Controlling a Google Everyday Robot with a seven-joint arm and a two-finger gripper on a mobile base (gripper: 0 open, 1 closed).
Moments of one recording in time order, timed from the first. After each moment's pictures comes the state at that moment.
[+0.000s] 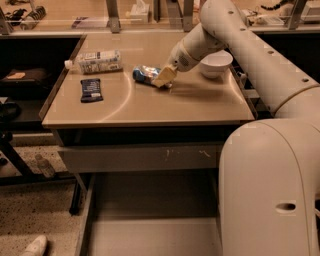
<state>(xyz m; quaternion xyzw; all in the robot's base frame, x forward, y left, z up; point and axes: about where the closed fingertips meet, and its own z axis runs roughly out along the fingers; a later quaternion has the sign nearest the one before) 0.763 -0.024 0.831 -0.54 0.76 0.19 0.30</state>
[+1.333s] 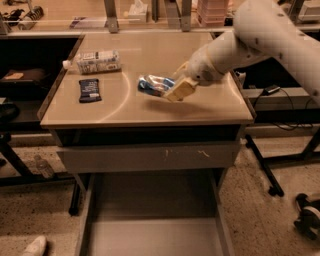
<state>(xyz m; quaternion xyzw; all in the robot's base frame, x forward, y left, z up) 0.644 -0.047 0.868 -0.59 0.70 0.19 0.34</state>
